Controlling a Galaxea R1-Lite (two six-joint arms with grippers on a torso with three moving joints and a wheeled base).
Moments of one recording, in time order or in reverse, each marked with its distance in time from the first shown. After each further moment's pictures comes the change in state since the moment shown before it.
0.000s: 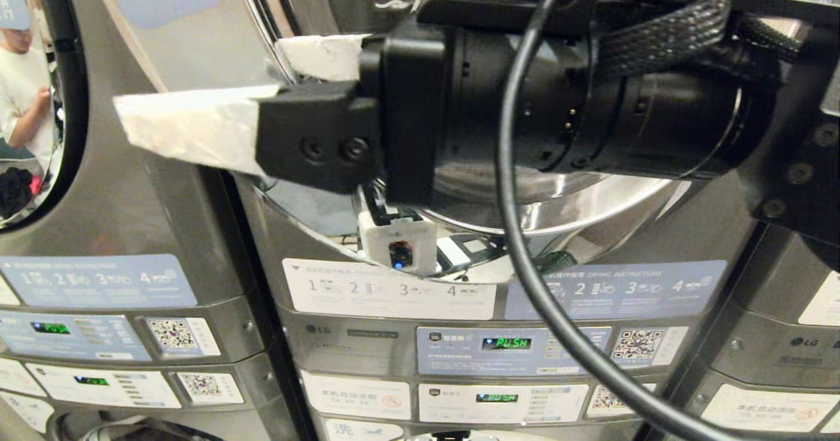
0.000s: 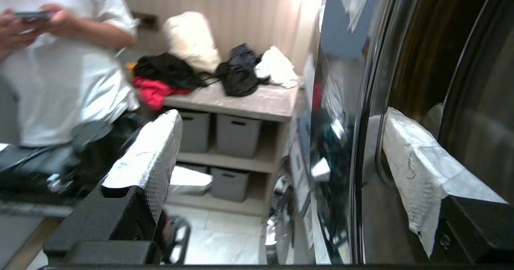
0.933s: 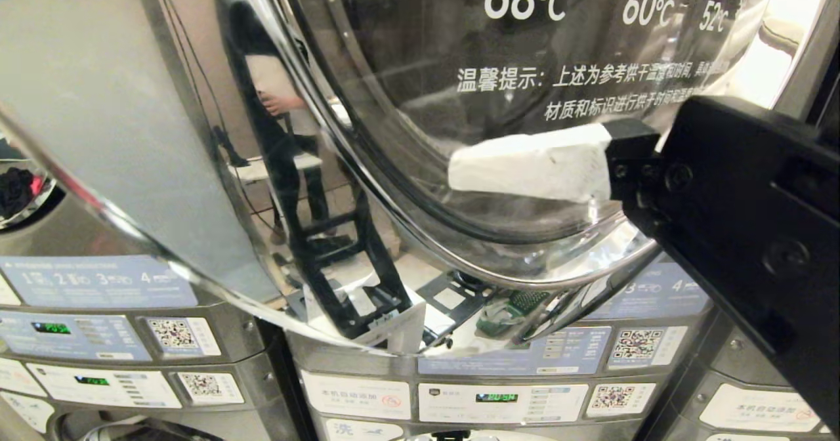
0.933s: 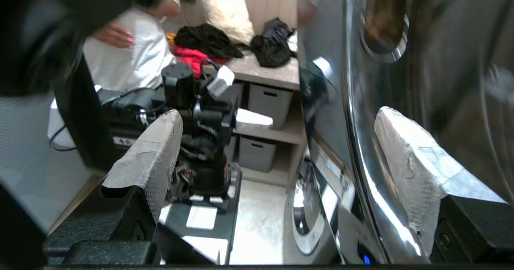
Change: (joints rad) left arm 0.000 0.000 0.000 0.000 0.000 0.000; right arm -0.001 -0.421 0.502 0.006 0.061 -0.035
